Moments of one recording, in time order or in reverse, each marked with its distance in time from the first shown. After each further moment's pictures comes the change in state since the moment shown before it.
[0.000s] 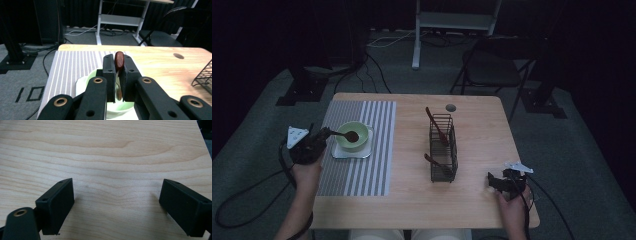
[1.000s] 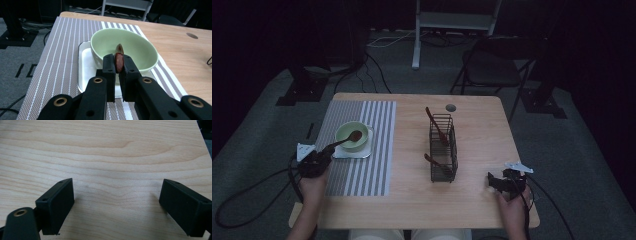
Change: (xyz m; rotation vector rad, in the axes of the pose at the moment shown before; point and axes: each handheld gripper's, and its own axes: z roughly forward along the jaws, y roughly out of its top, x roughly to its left) left arm 0.008 -0.062 0.013 0.108 0.026 -0.049; right arm 0.000 0.000 0.000 0.000 0.000 0.000
